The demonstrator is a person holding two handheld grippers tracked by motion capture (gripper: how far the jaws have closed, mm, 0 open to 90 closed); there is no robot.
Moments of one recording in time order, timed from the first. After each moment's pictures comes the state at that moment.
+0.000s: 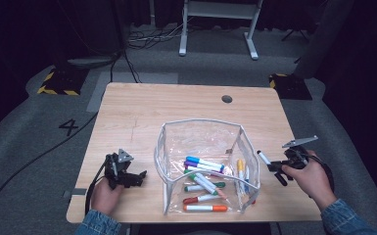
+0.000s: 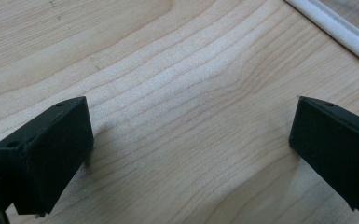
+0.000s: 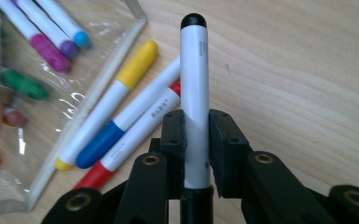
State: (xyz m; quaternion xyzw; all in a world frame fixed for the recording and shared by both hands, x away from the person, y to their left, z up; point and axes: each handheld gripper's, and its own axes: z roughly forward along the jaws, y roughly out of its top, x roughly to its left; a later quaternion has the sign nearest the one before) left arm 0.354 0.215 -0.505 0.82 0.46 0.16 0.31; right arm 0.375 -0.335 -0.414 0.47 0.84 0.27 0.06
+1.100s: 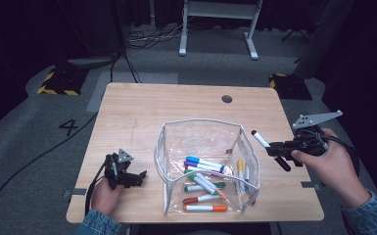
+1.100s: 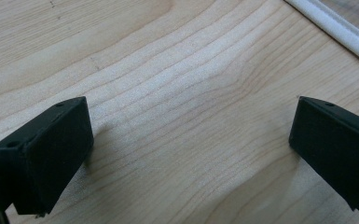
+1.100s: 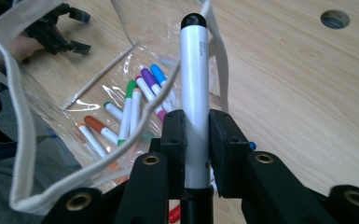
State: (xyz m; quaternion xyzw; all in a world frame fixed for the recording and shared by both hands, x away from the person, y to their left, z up) left arm 0.354 0.215 -0.505 0.82 0.46 0.16 0.31; right arm 0.345 -0.289 -0.278 0.36 0.86 0.35 0.07
